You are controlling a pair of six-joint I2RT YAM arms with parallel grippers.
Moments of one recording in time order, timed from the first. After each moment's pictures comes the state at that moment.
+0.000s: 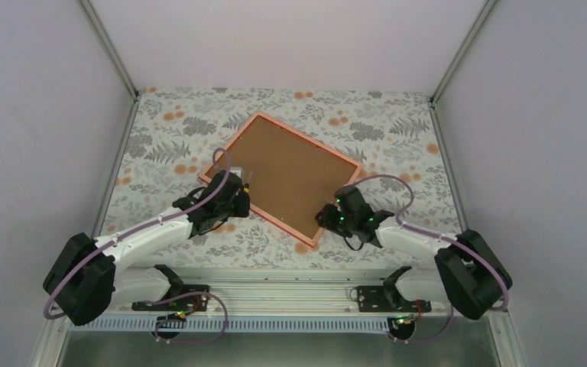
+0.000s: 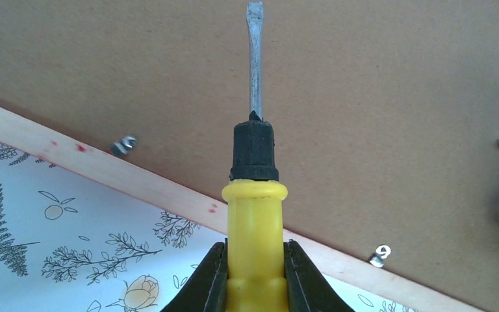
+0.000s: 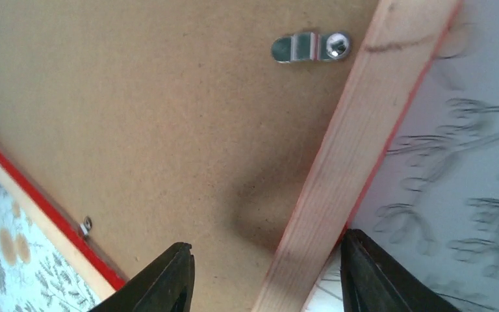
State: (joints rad) left arm -0.68 1.19 0.62 -0.28 -0.10 -0.58; right arm 0.60 1.24 0.44 -0.13 -0.12 0.94
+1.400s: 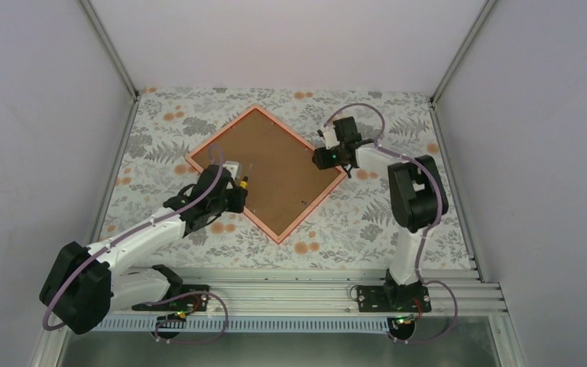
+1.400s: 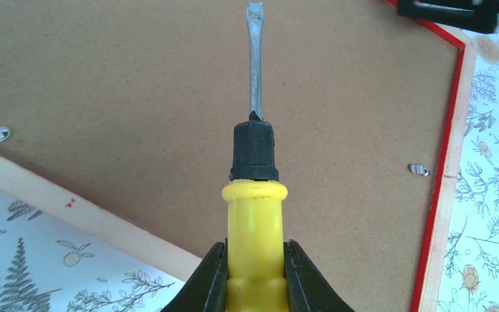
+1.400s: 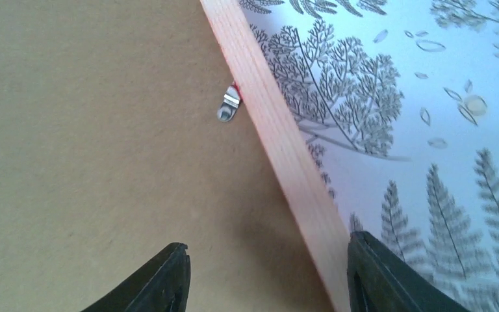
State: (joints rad) left arm -0.59 1.14 0.62 -0.24 -0.02 -0.44; right arm 0.34 1.91 1.22 -0.25 -0.23 0.04
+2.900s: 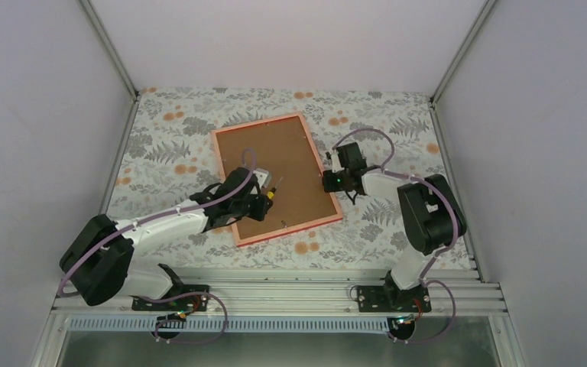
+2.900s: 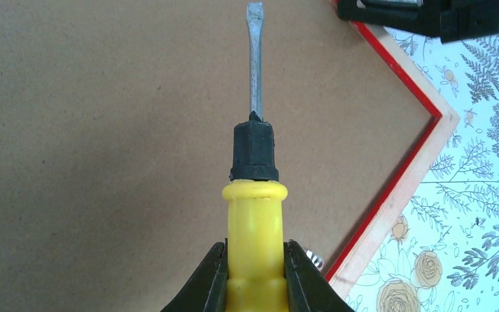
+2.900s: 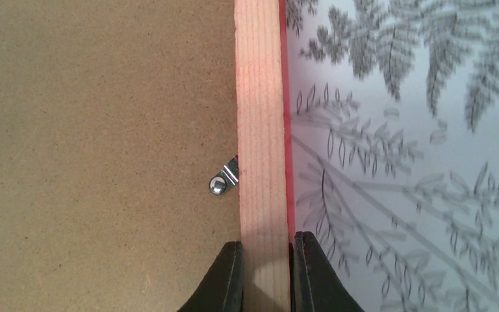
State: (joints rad) left arm -0.75 1.33 0.70 -0.18 0.09 -0.42; right arm 0.37 1.75 0.91 -0.14 -0.17 0.20
